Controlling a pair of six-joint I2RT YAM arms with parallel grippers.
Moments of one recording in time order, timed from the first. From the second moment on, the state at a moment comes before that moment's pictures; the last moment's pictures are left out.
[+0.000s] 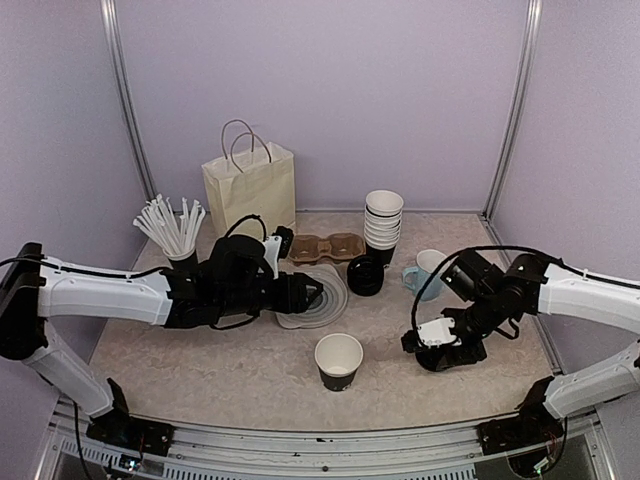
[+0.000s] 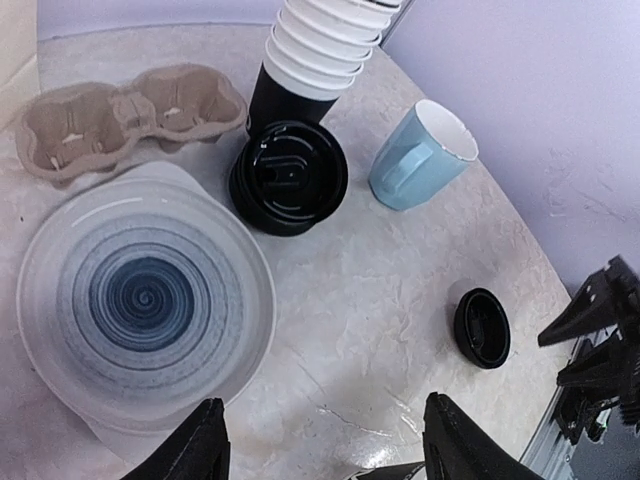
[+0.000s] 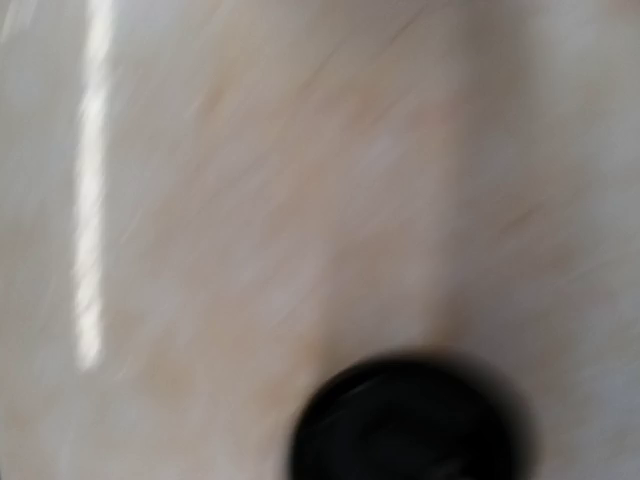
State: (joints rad) left arm -0.97 1.52 0.88 0.15 -0.09 -0.56; right arm 0.77 1.22 0.91 -0.90 -0.17 -0.88
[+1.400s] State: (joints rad) left arm -0.93 1.47 0.92 0.12 -0.14 -0.46; right arm 0.66 1.21 0.75 -0.76 -0.13 -0.98
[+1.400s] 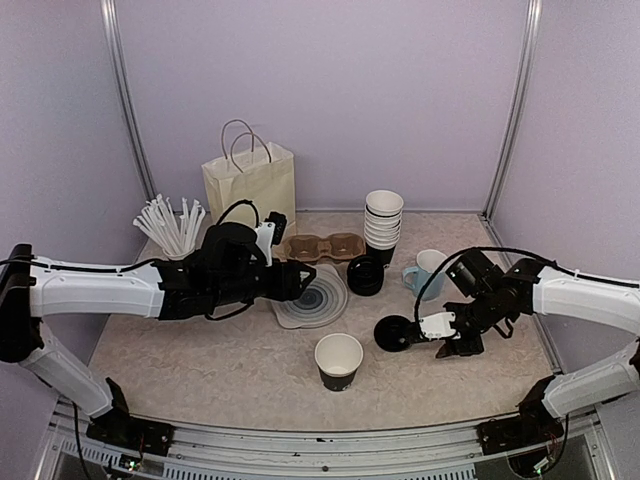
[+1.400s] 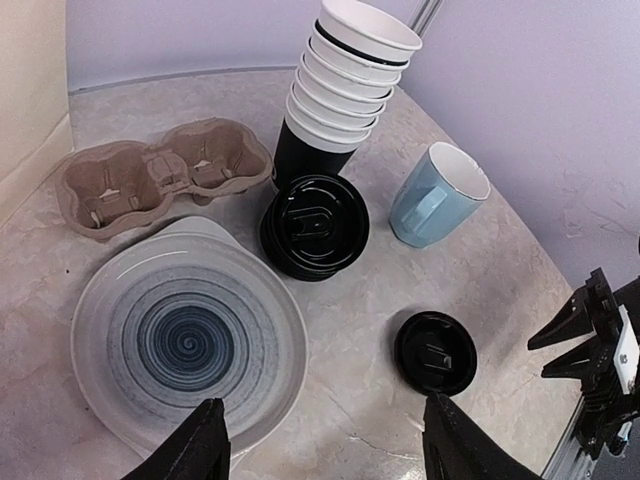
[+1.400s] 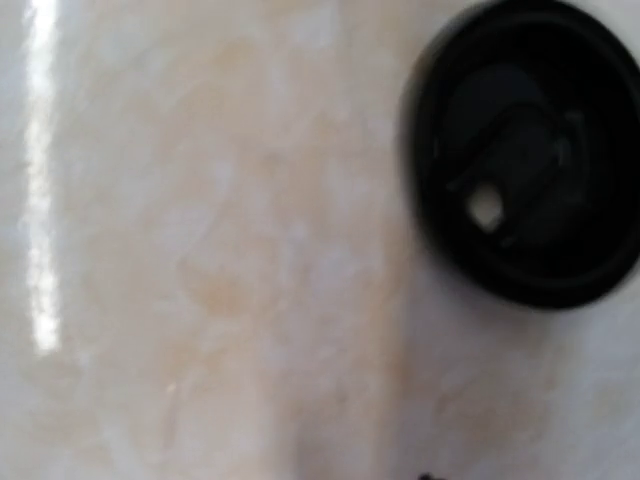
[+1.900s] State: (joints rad) left arm -0.93 1.46 0.91 0.12 -0.15 -0.46; right arm 0.65 1.46 0.87 -0.61 -0.26 -0.98
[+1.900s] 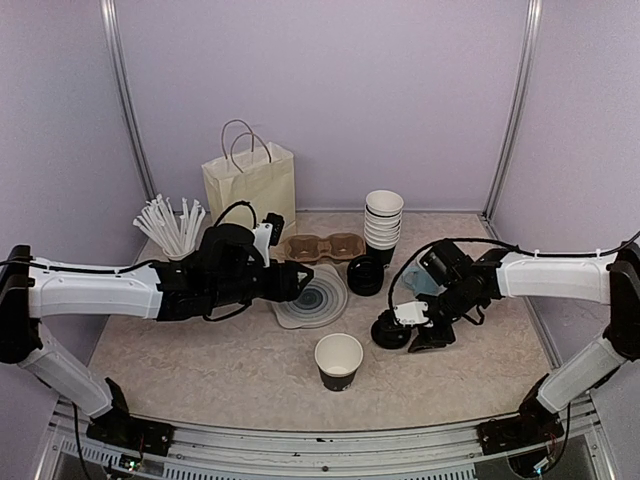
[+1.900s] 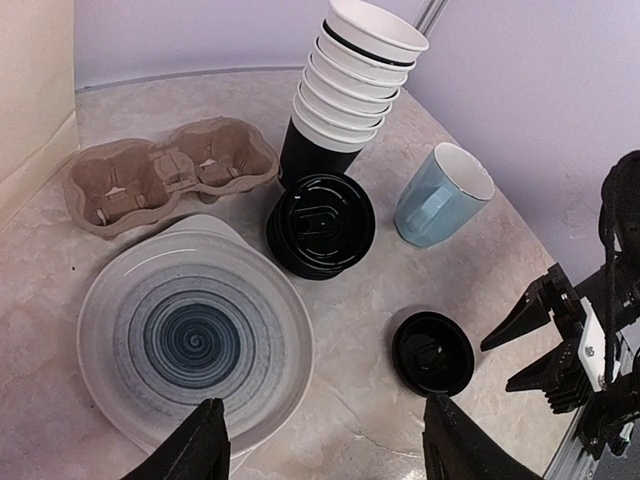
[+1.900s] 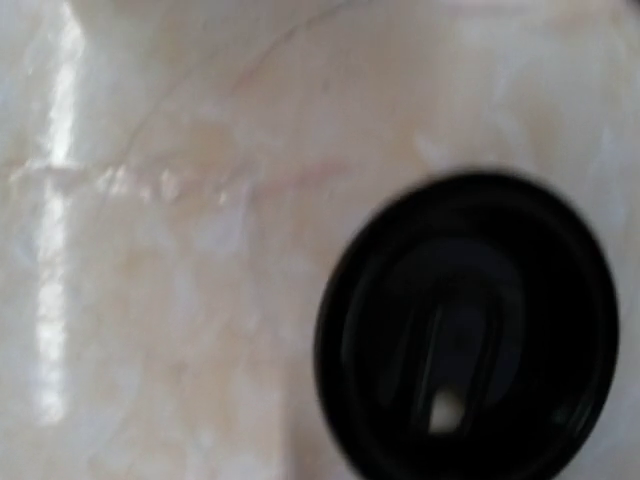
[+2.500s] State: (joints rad) left arm -0.90 1.43 0.87 0.13 -0.15 -0.47; right arm 0.68 1.62 0.91 -0.57 -0.27 -1.01
